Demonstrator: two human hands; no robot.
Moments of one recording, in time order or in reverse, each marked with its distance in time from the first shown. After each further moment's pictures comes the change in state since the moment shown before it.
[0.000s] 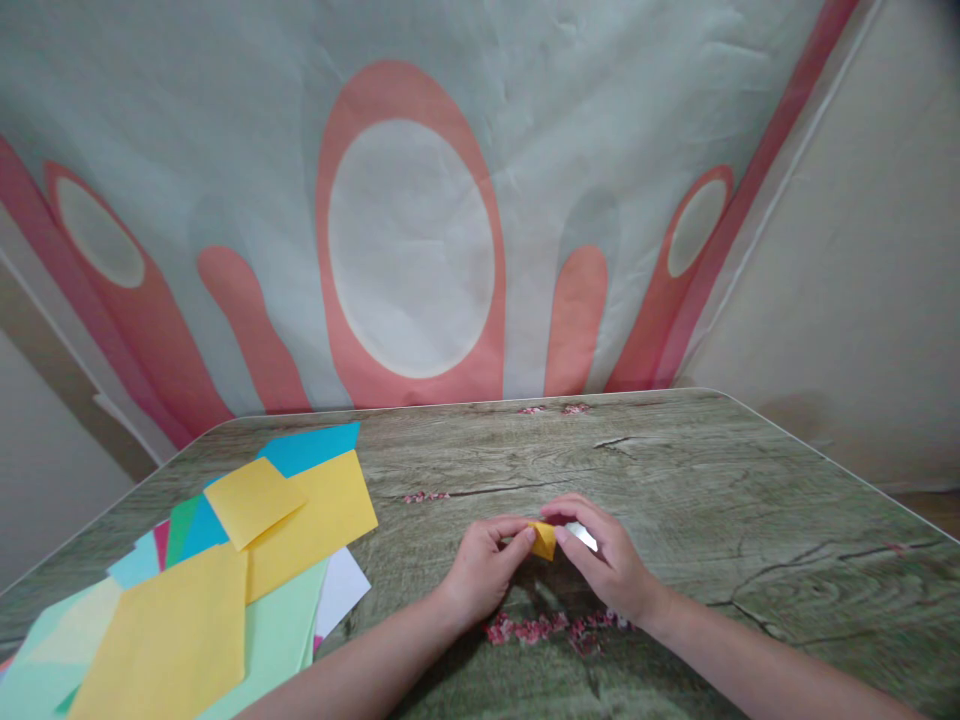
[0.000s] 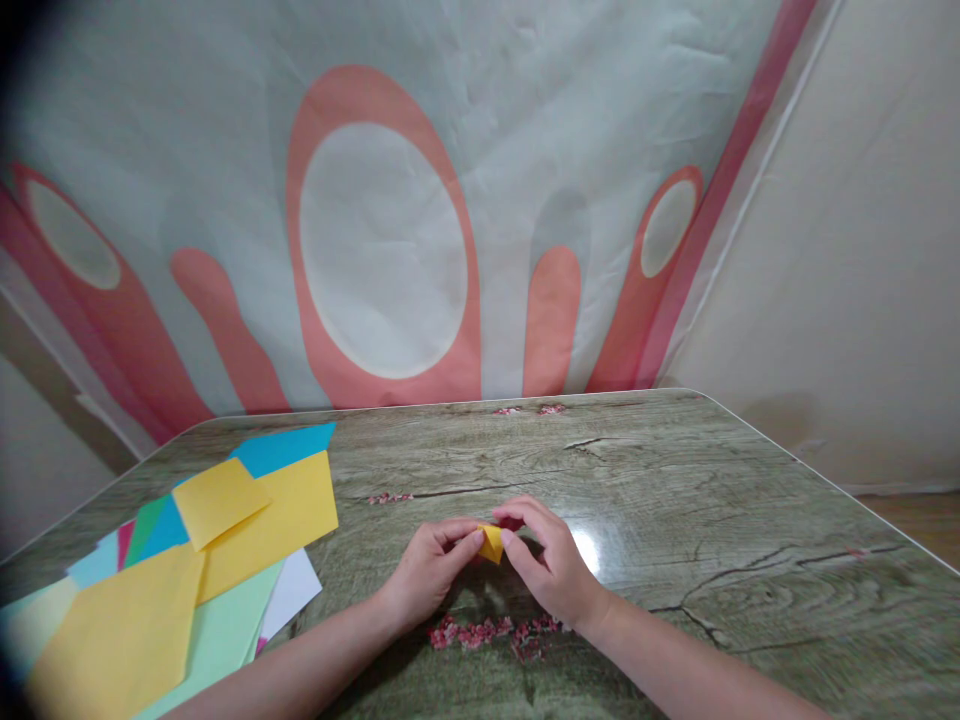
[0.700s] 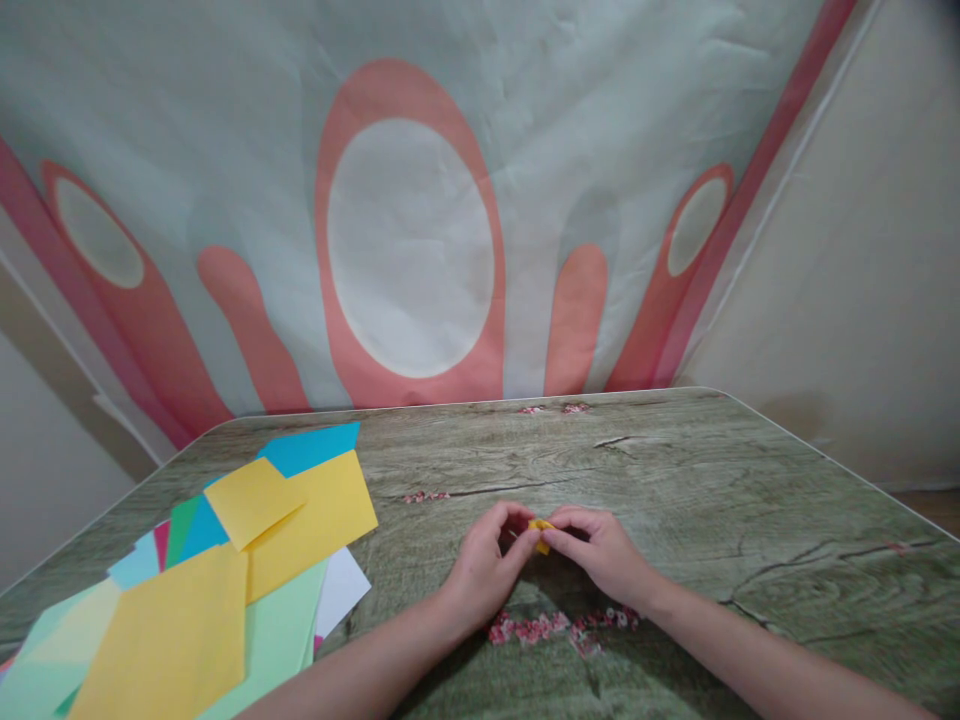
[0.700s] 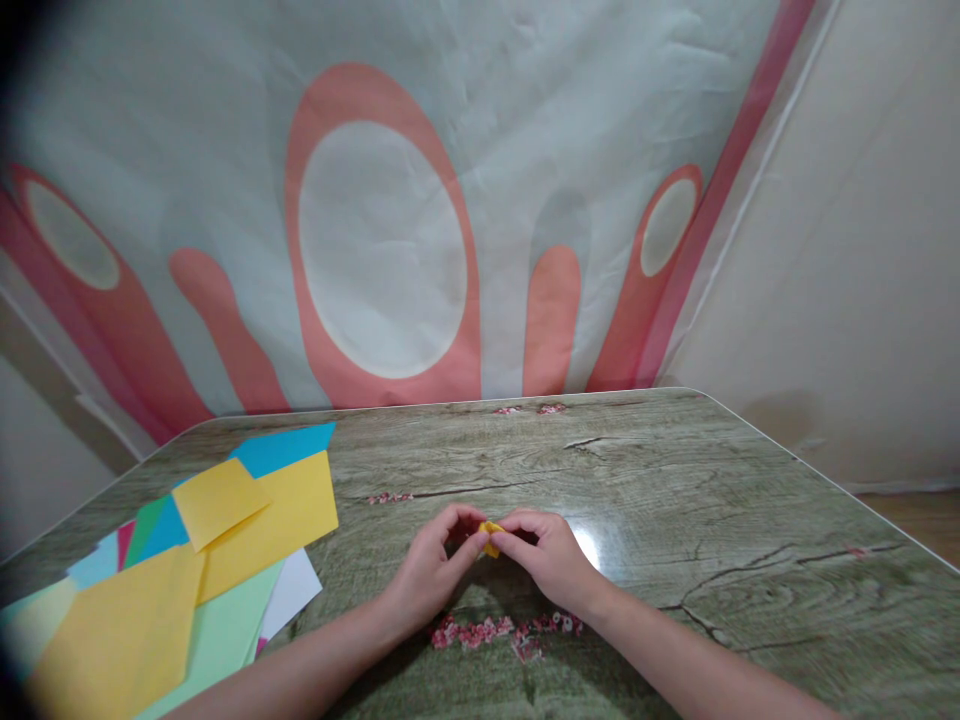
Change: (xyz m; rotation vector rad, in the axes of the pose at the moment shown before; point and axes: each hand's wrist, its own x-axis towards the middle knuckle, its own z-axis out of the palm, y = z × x) left_hand -0.003 -0.005 0.003 0.257 0.135 0.092; right_hand 0.007 0.005 0.000 0.102 -0.146 0.251
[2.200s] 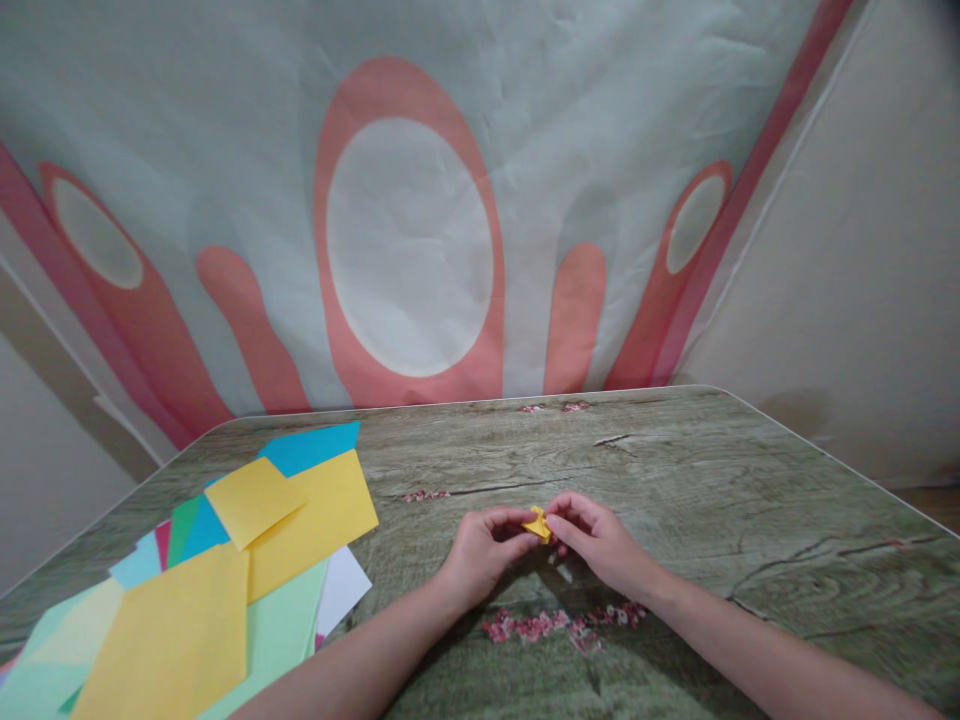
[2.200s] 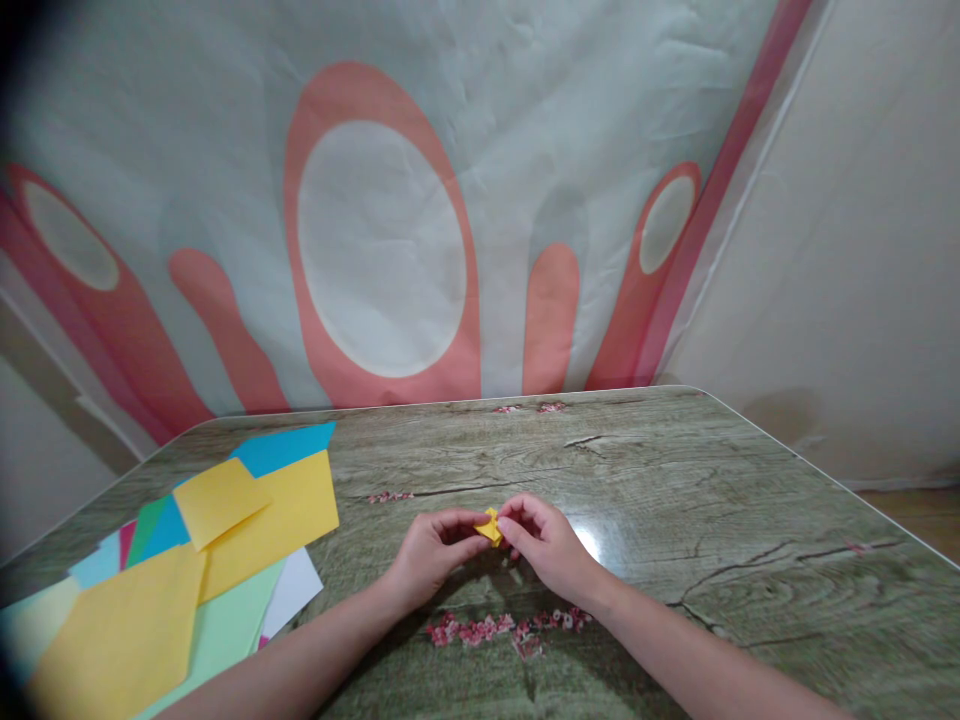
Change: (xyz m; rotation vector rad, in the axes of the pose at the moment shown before) left_hand 0.011 -0.015 0.000 -0.442 -0.066 -0.202; right_hand 0.001 0.007 0.001 0.250 -0.002 0.125
